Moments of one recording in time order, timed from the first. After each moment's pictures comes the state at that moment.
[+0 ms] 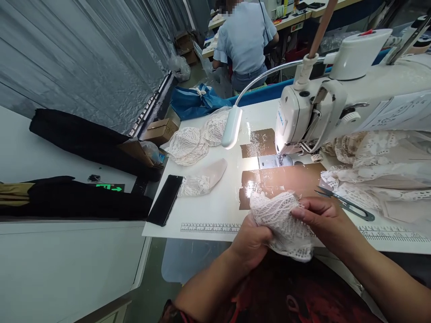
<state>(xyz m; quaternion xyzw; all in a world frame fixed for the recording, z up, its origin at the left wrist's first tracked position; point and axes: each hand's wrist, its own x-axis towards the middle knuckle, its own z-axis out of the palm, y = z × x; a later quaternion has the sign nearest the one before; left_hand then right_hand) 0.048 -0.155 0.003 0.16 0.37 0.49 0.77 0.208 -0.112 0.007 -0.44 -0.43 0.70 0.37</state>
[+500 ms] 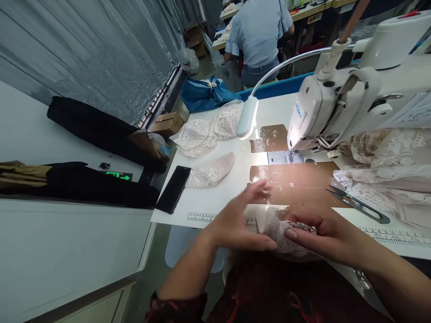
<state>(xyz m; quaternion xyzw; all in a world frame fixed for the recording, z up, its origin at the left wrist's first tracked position) -0.040 -0.150 0.039 0.61 0.43 0.37 0.55 0.204 -0.111 0.042 -0.28 -0.70 0.63 0.17</state>
